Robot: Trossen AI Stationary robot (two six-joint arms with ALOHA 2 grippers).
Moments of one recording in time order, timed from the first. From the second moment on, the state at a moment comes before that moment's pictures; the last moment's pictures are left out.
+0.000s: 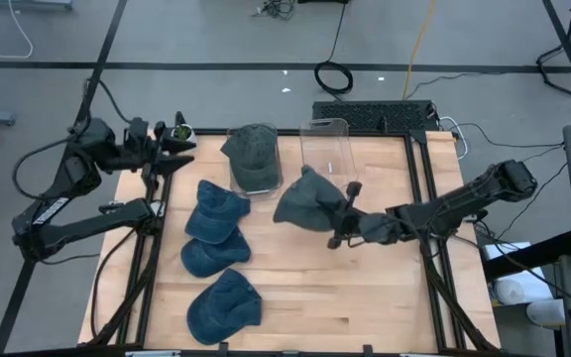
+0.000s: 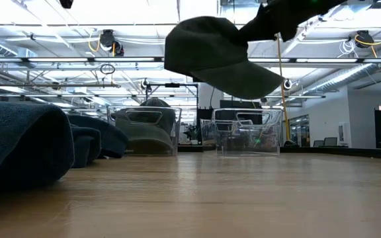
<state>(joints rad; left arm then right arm) 0.64 0.57 0.93 -0.34 0.54 -0.32 0.31 1.30 0.74 0.22 0.81 -0.34</state>
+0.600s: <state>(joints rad) 0.45 1.12 0.93 0.02 0.57 -0.48 0.12 1.31 0.74 0.35 0.67 -0.44</state>
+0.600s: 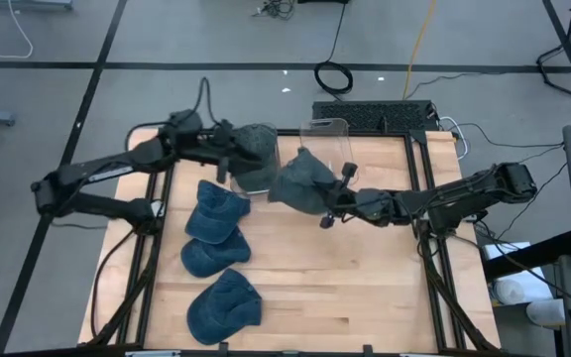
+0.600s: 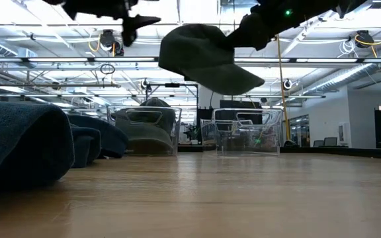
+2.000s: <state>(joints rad) 0.30 1.35 1.00 0.20 0.45 -0.70 0.06 1.31 0.74 0.49 0.44 -0.54</state>
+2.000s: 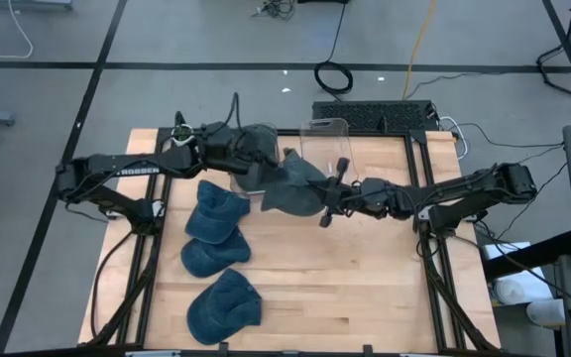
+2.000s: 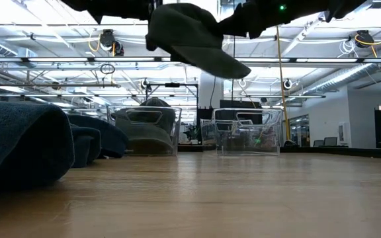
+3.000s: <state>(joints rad) 0.33 1.40 1.49 -0.70 0.27 -0.04 0.05 1.31 0.74 0.43 0.34 -0.29</state>
